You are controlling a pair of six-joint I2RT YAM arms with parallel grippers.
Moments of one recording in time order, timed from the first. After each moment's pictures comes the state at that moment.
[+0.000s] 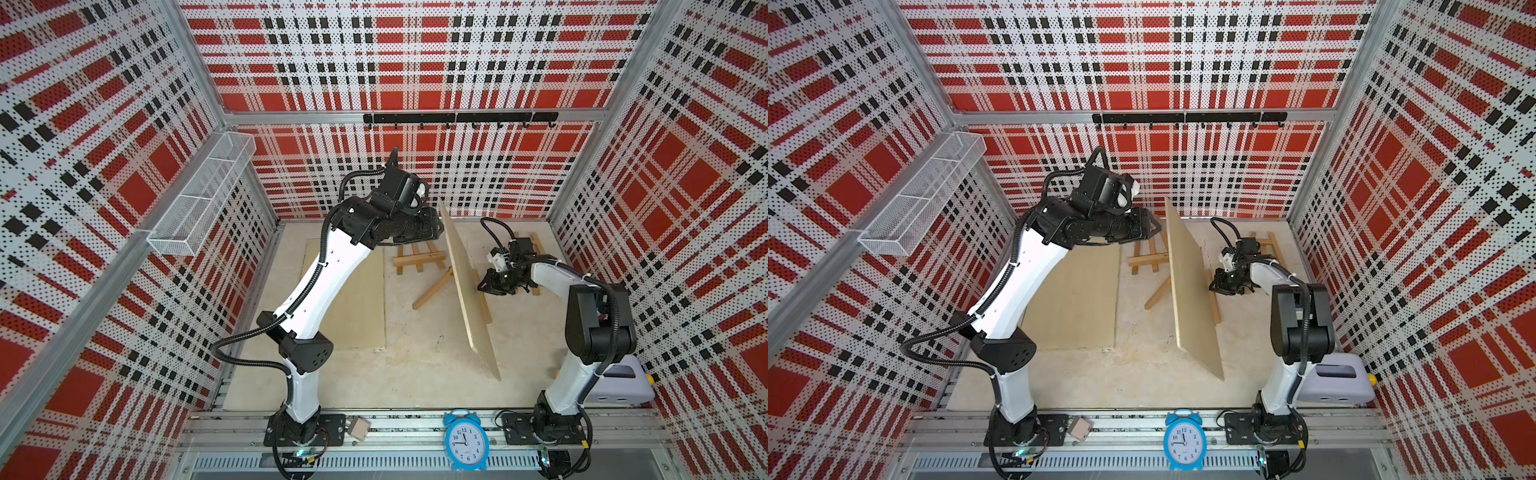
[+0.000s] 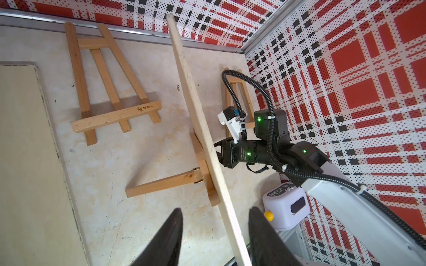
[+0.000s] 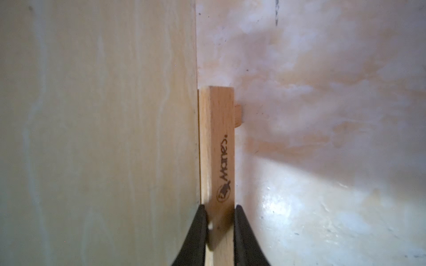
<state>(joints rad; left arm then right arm) -0.69 1.91 2.45 -1.21 0.14 -0.60 0.07 1.82 1.20 -0.62 -0.48 0.12</state>
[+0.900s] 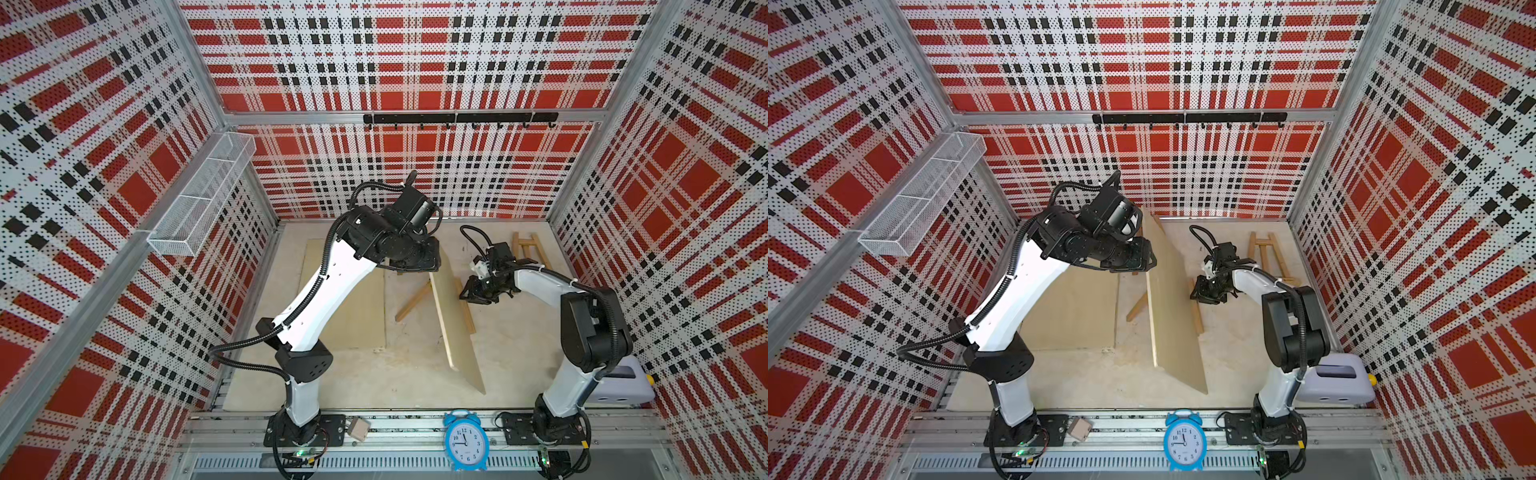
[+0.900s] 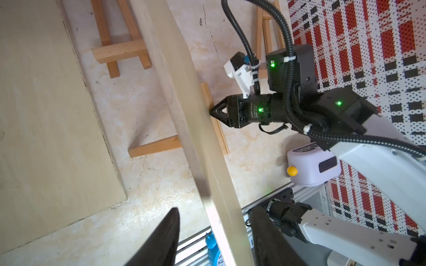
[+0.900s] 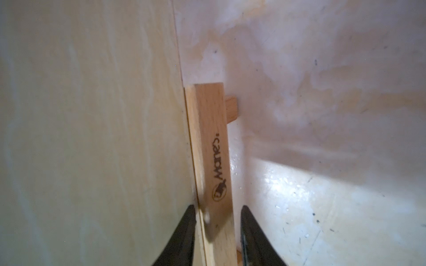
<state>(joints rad) -0.84 1.89 2.46 -1.50 0.05 -0.67 0.23 1.78 1.17 -0.62 -0.45 0.31</state>
